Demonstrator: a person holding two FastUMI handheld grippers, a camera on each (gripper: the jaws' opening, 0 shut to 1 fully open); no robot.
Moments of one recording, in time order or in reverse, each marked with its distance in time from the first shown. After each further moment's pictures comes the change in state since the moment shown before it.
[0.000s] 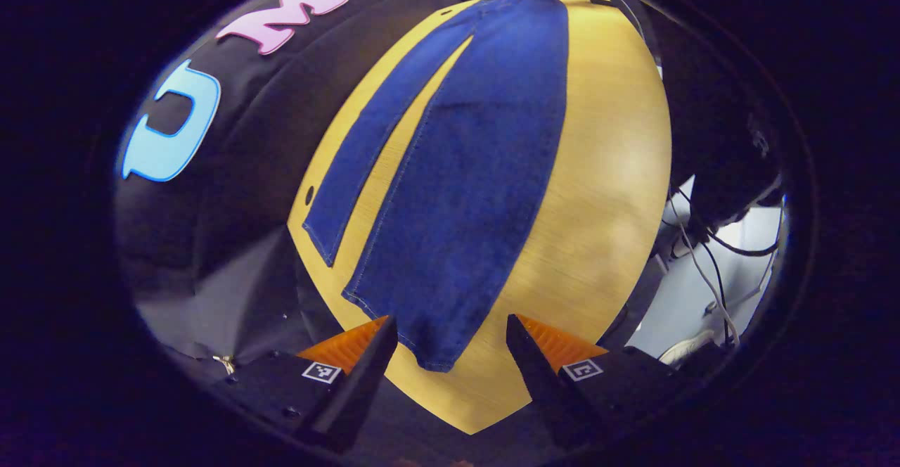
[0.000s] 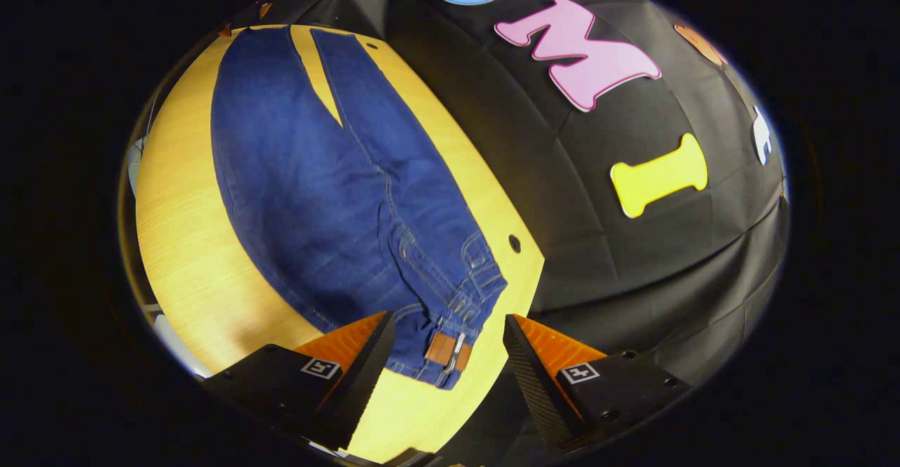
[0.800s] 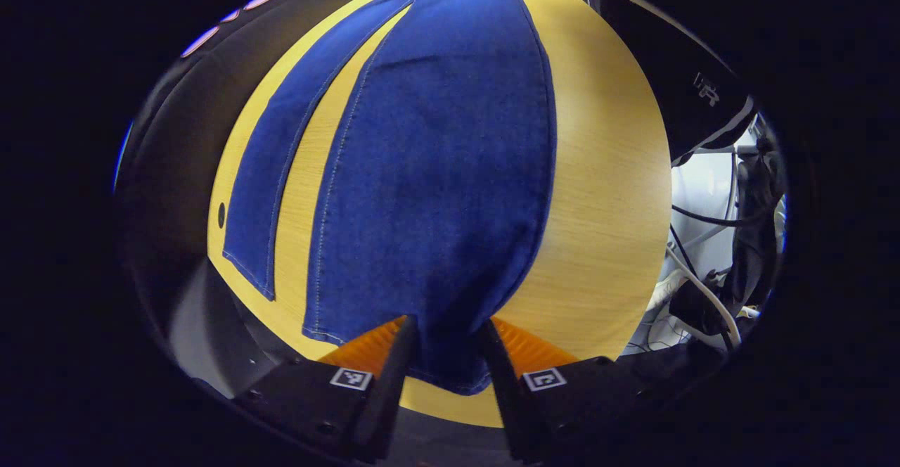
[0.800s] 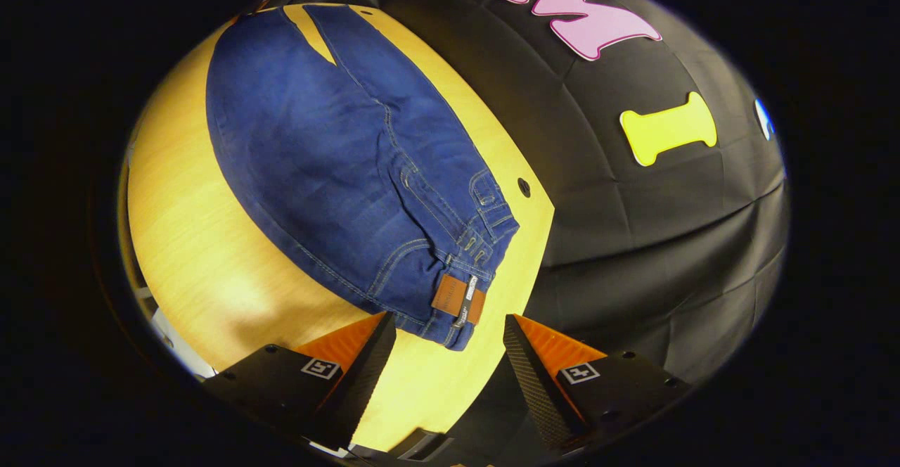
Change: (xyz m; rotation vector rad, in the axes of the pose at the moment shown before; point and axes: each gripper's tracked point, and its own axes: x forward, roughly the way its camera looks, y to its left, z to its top) left arm 0.054 0.007 -0.009 0.180 0.045 -0.333; right arm 0.013 0.000 -0.065 0.010 0.172 0.014
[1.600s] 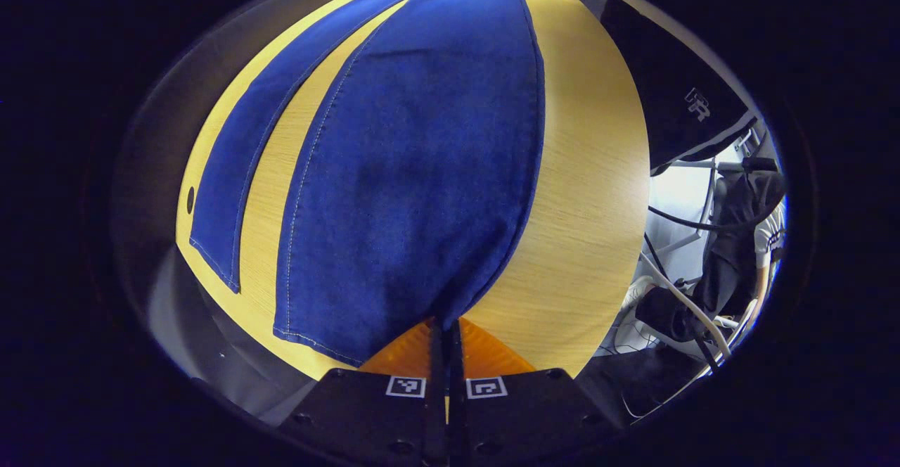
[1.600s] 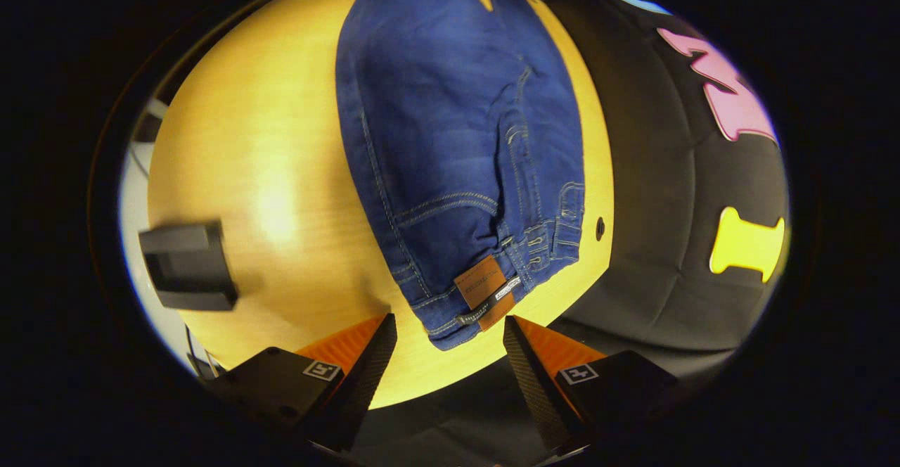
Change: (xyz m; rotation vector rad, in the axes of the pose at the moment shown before) left arm -0.003 -0.013 -0.001 -0.069 0.034 -0.143; right arm 0.051 0.009 -0.043 -0.590 0.017 0.265
